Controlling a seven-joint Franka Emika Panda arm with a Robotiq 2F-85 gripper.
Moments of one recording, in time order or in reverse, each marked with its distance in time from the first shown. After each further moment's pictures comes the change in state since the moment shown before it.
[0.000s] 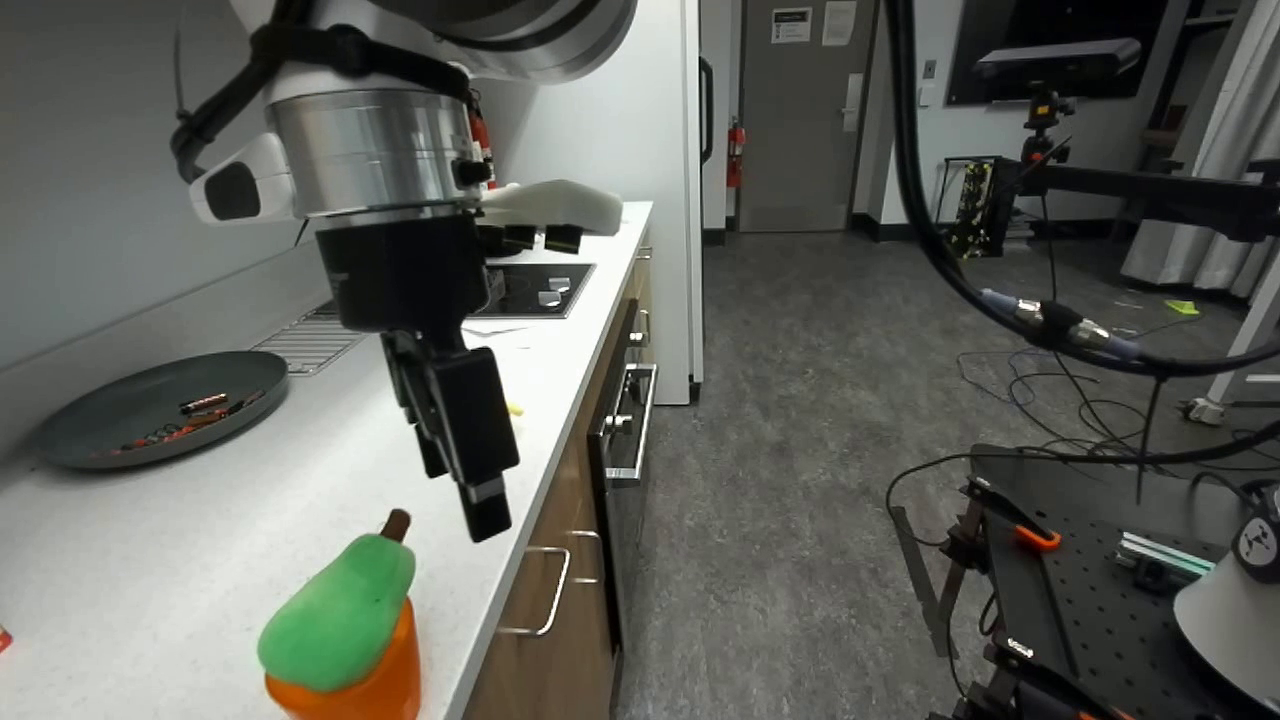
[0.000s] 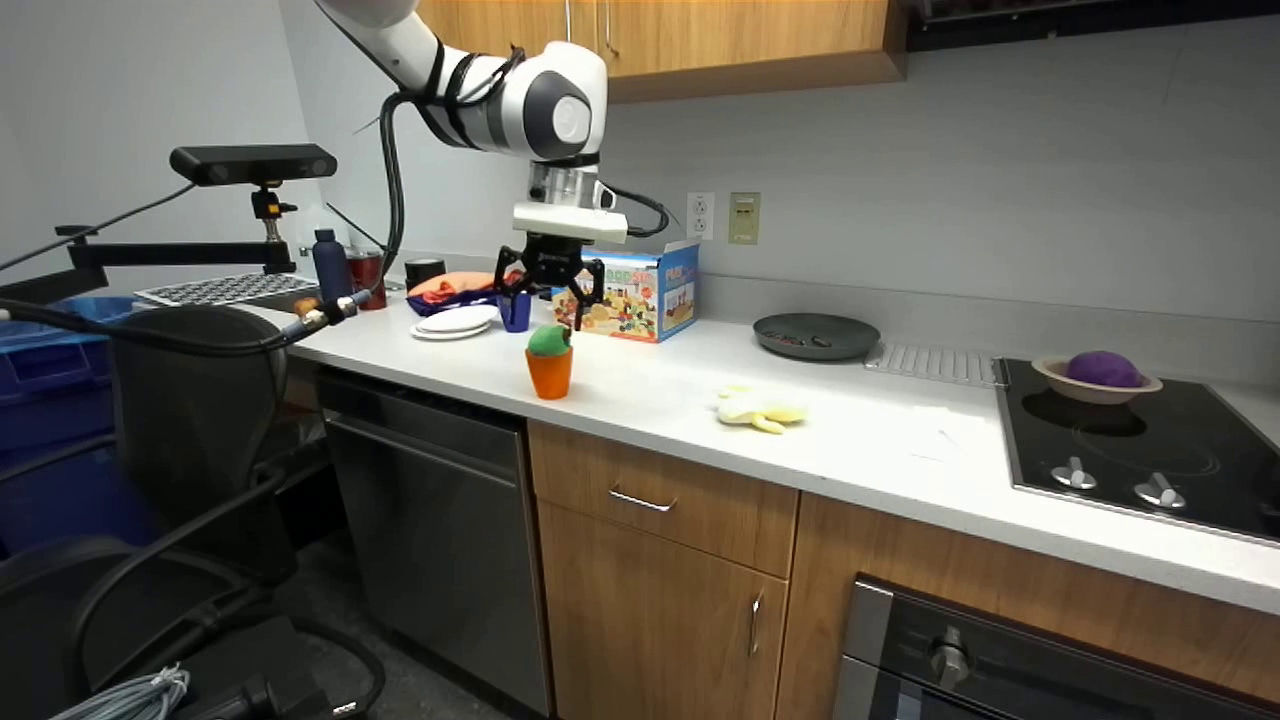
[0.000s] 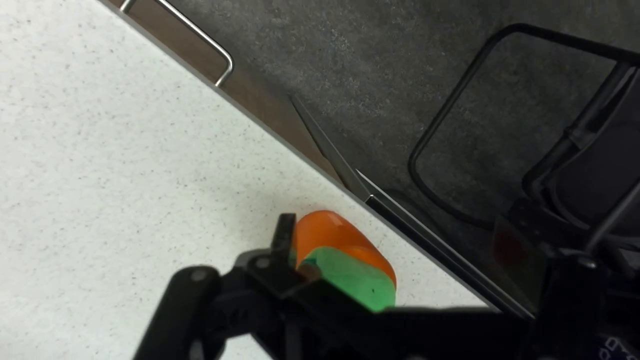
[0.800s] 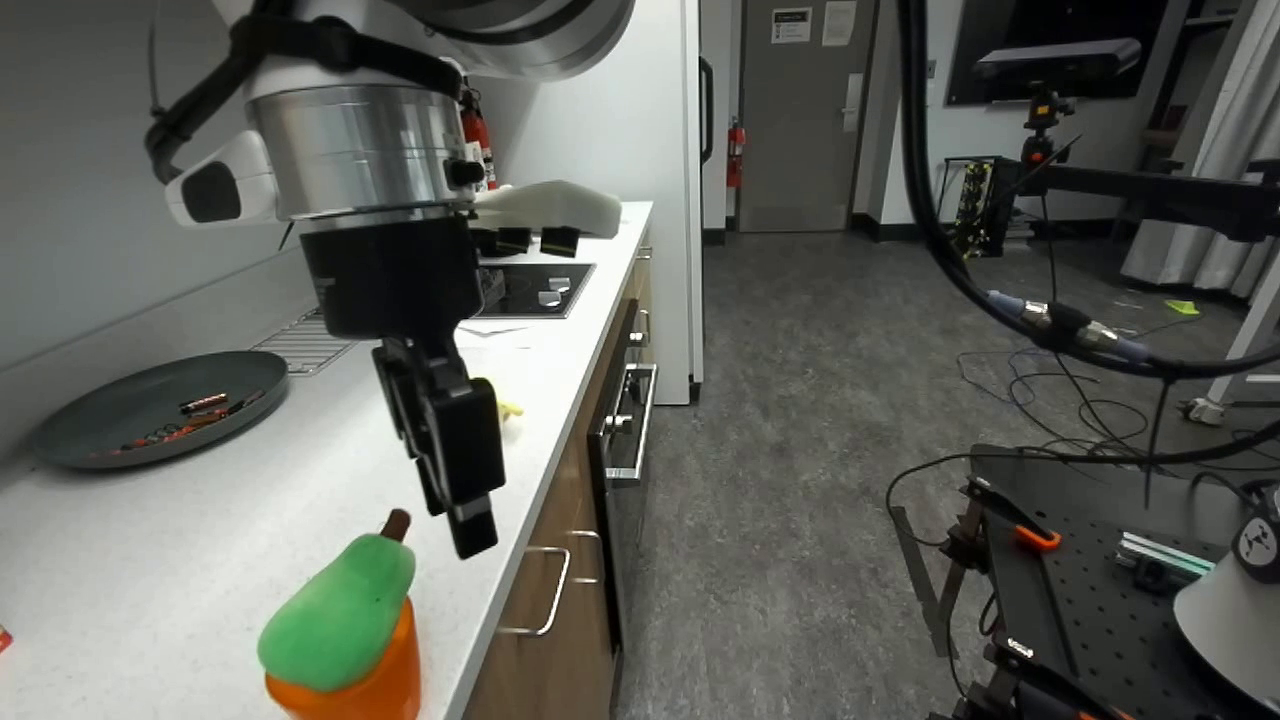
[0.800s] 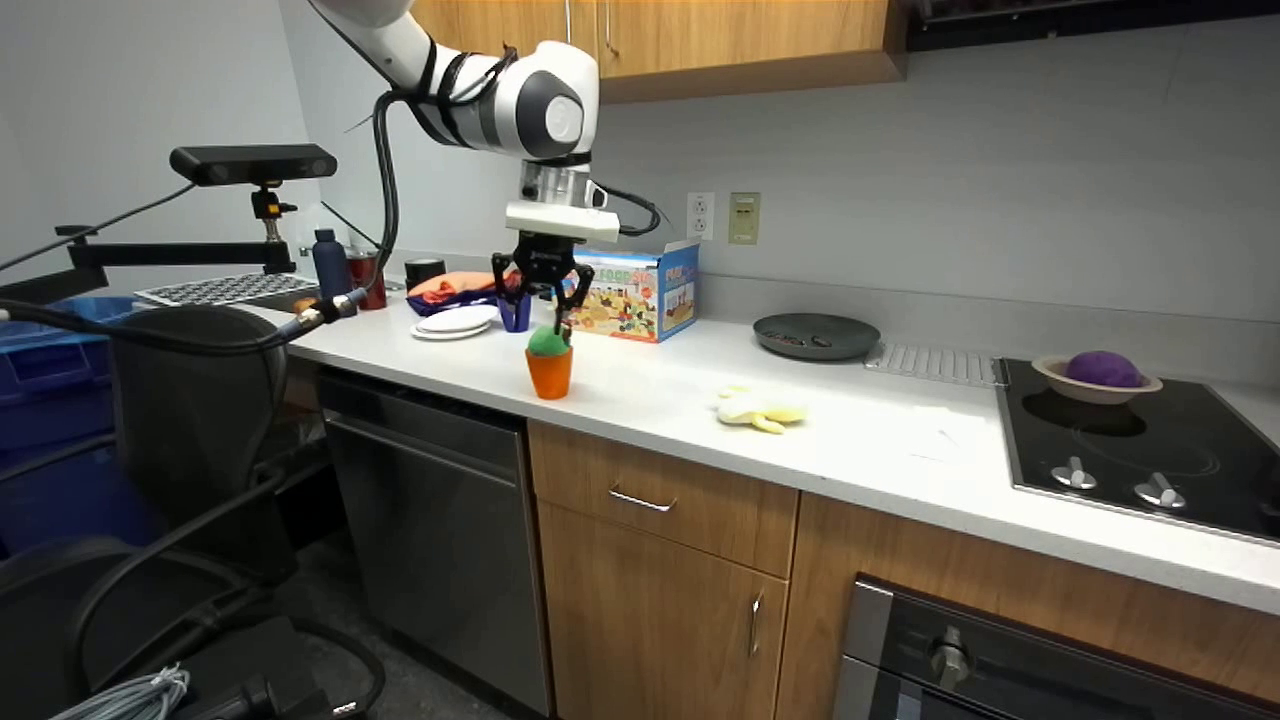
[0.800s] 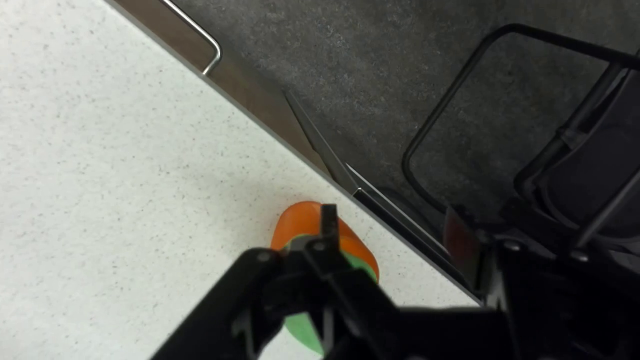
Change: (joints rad) arm 0.000 0.000 0.020 0.001 0.000 0.000 0.000
